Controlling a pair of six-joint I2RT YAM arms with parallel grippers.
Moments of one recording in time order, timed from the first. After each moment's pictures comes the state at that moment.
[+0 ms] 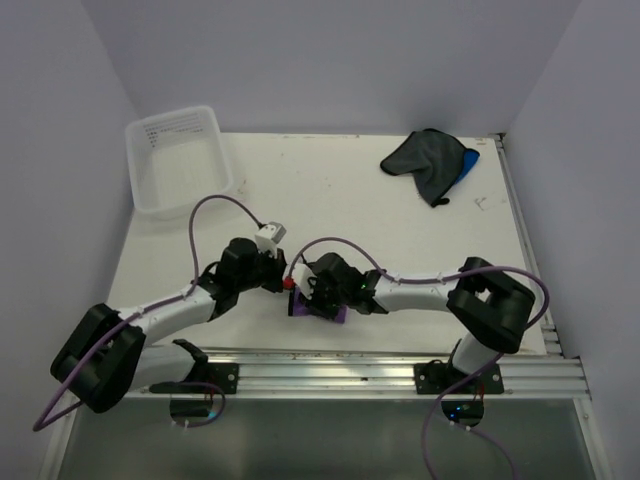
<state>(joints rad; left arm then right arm) -0.57 1.23 0.41 0.25 0.29 -0.40 1.05 1.65 0.81 0.00 -0.18 -0.18</state>
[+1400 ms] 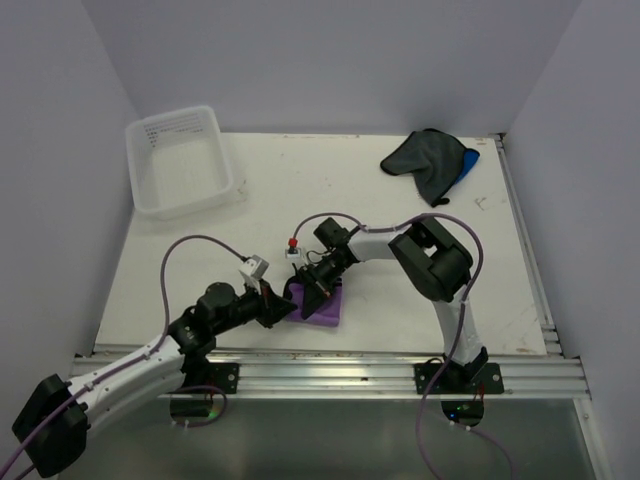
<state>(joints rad) -0.74 0.66 0.11 0.24 0.25 -0.57 0.75 2.12 1.21 -0.39 -1.15 -0.02</state>
